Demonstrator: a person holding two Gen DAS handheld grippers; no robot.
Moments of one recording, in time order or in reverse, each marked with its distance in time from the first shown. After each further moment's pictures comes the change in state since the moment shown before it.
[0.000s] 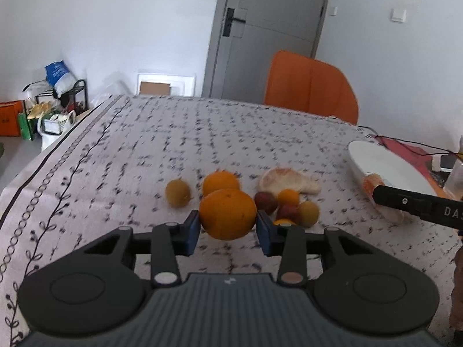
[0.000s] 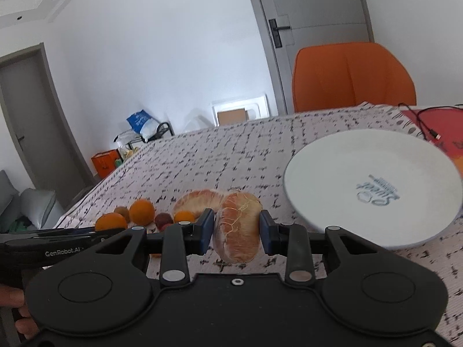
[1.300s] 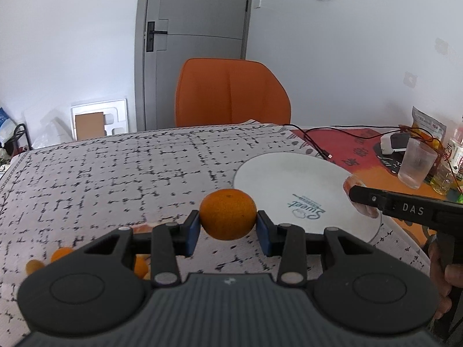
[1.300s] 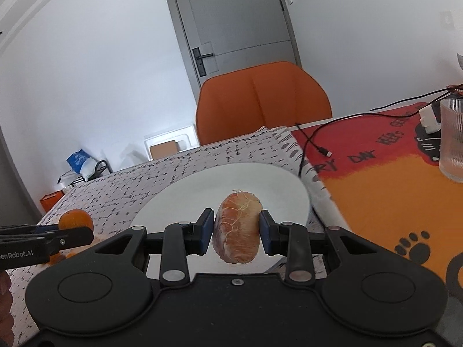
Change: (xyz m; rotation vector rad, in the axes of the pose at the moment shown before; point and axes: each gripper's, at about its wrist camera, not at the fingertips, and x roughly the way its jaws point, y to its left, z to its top) left arm 0.042 -0.136 0.035 0.202 -0.025 -0.163; right arm -0.032 -0.122 0.014 0.115 -0.117 -0.232
